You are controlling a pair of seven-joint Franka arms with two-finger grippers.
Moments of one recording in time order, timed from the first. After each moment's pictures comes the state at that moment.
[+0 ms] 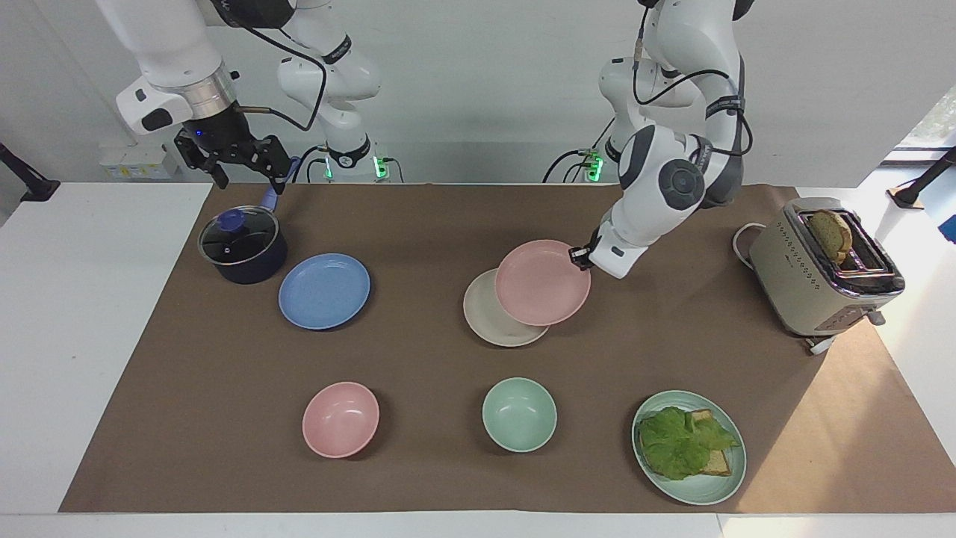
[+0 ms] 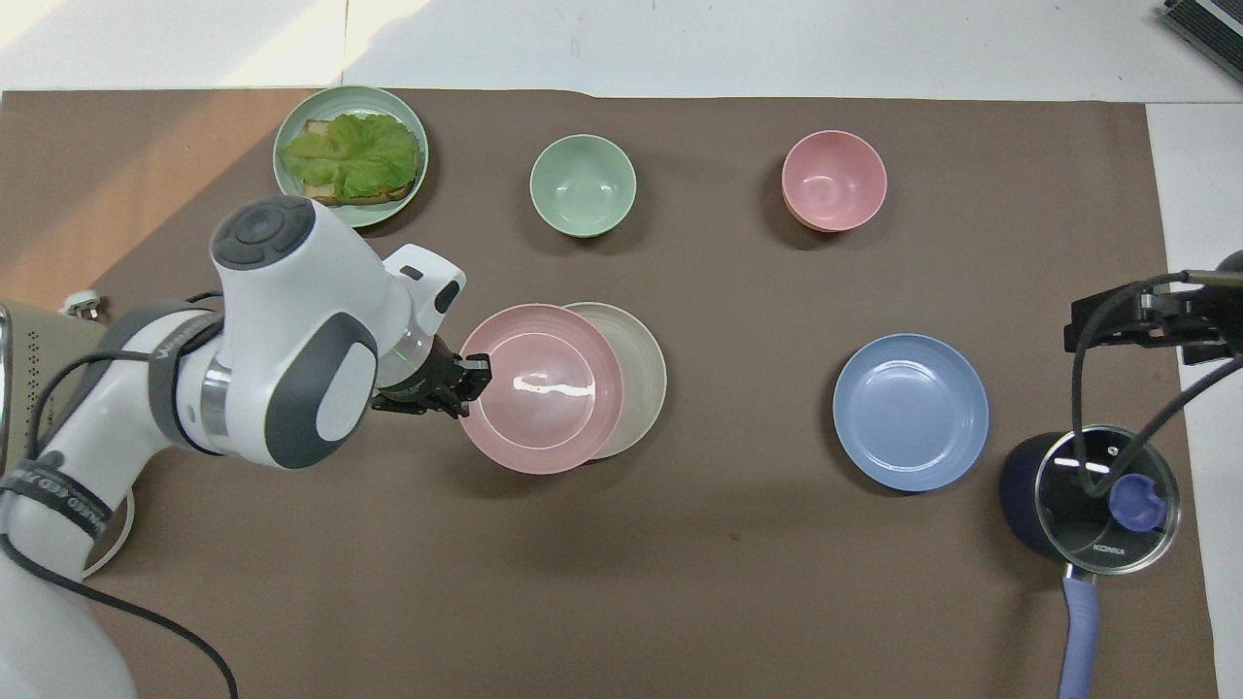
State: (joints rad) left arm -0.29 0.19 -0.14 -1.92 -0.24 1.94 -0.48; right arm 0.02 -0.02 -0.01 -1.54 -0.01 1.47 0.14
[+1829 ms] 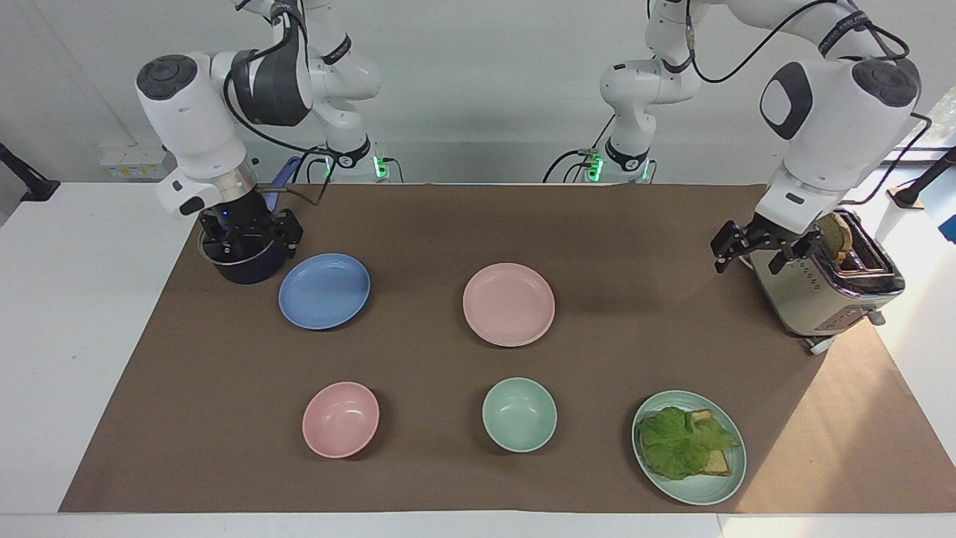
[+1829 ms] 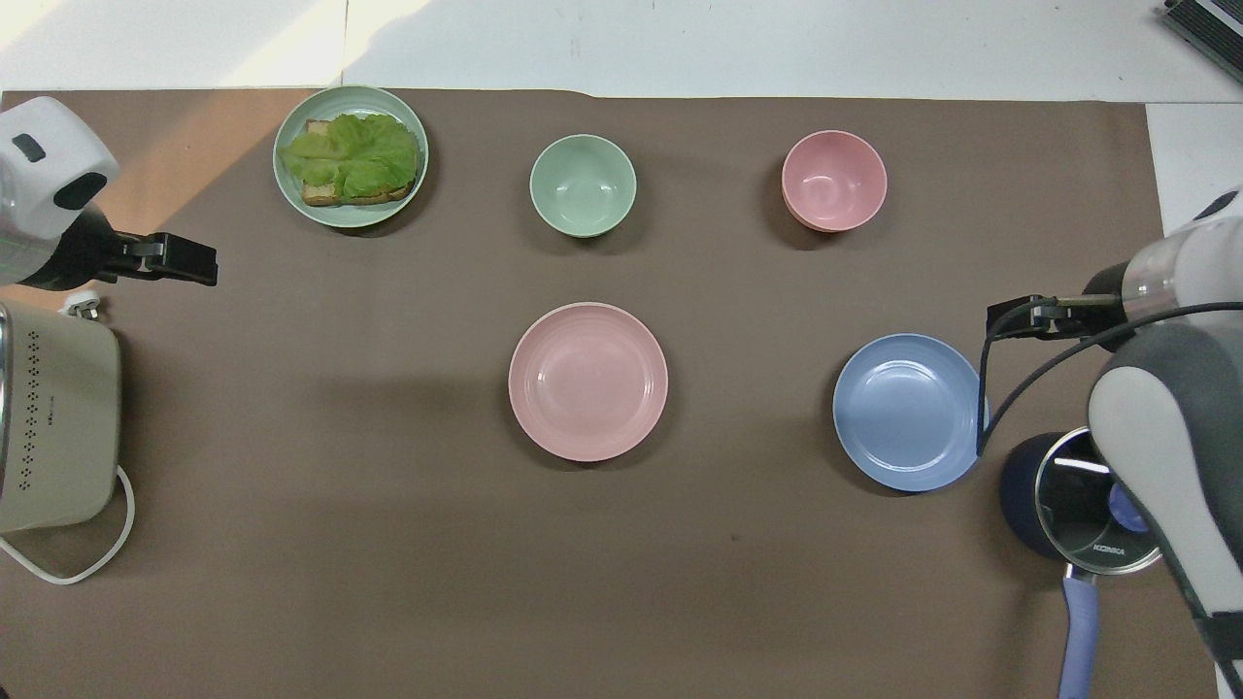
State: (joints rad) left arm 0.05 0.08 -0.11 -1.65 0.00 1.81 0.03; right arm -0.01 0.00 -0.01 -1.95 0.00 1.98 0.03
